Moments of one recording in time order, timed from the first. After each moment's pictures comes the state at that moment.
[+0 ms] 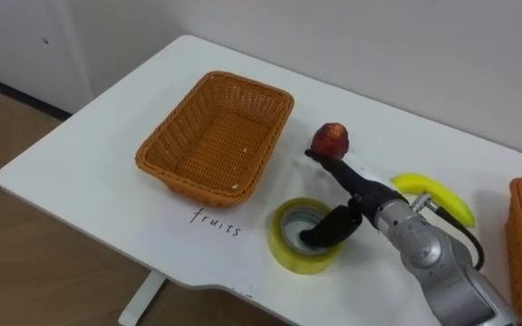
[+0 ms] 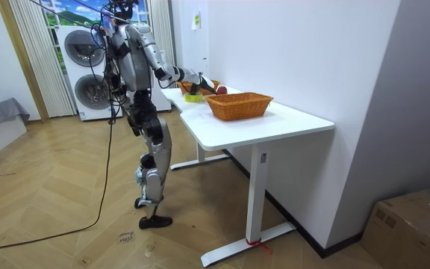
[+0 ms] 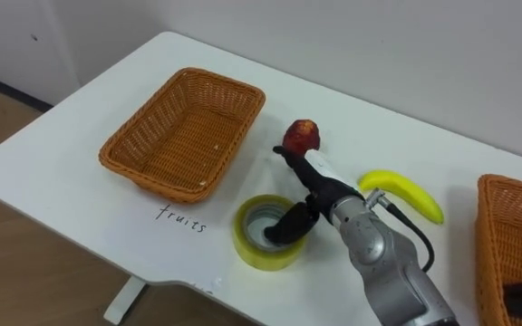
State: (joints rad) left arm 0.33 0.26 -0.01 0.75 0.52 0.24 0.01; right arm -0.14 -0.37 0.33 0.14 -0.46 0.21 0.22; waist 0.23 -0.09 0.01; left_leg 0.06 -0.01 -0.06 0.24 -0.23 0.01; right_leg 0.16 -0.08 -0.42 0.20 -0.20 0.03
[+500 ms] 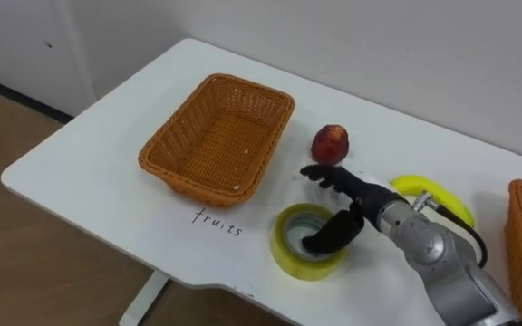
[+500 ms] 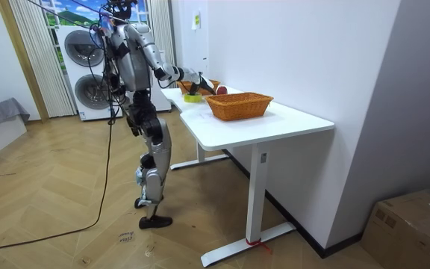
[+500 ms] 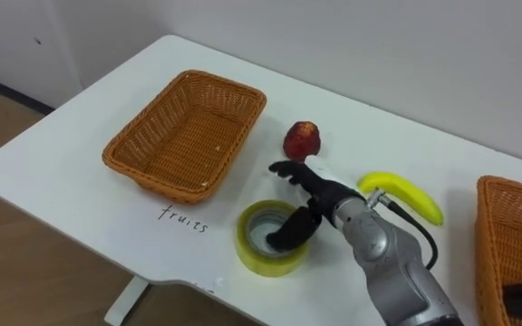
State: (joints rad) left arm 0.33 0.26 -0.01 0.75 0.52 0.27 0.01; right arm -0.17 -0.37 0.31 0.18 -0.48 0.23 0.33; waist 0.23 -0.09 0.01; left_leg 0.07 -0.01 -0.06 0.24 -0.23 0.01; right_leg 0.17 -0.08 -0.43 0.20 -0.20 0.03
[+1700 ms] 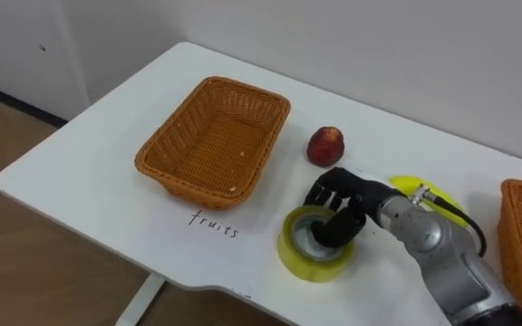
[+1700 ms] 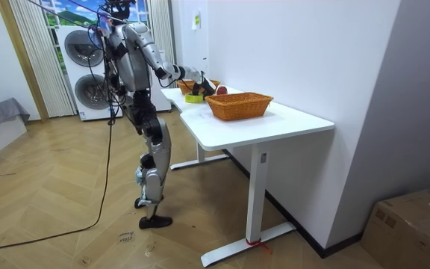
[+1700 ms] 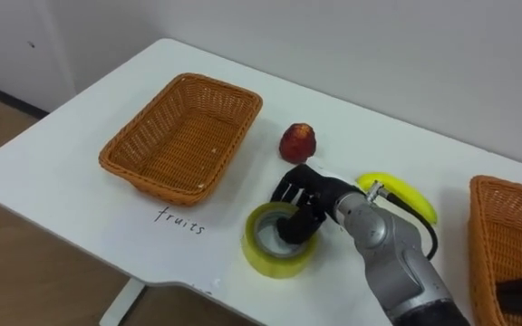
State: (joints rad) left arm 0.28 0.26 -0.01 0.75 0.52 0.26 0.01; right arm -0.21 -0.35 0.29 0.24 -0.52 0.24 0.40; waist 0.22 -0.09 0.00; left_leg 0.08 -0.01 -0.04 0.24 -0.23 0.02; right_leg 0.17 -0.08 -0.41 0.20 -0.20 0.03
